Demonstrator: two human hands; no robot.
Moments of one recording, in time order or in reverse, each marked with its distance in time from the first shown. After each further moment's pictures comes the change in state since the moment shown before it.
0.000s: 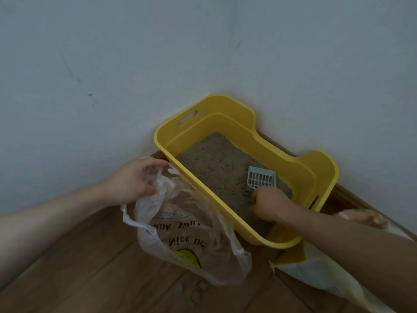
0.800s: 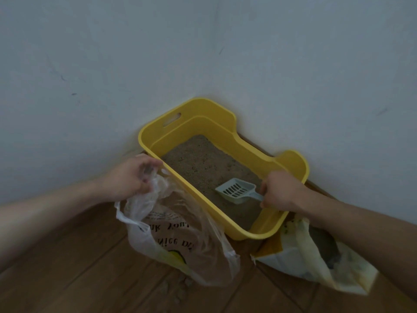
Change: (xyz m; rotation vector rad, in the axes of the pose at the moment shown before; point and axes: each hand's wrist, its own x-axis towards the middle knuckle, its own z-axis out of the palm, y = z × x) left_hand 0.003 0.020 0.007 -0.040 -0.047 0.056; right_hand -0.066 0.029 -0.053 -0.009 0.123 0.085
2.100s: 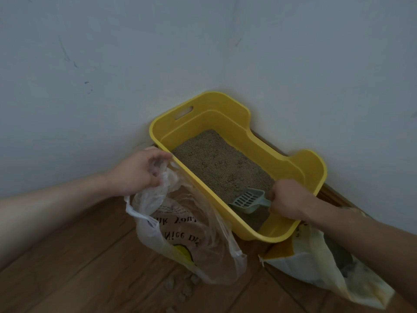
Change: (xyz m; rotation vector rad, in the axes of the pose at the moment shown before) left_hand 0.004 -0.007 0.003 0.009 0.048 0.021; right_hand 0.023 0.004 0.029 -0.006 -0.051 -0.033
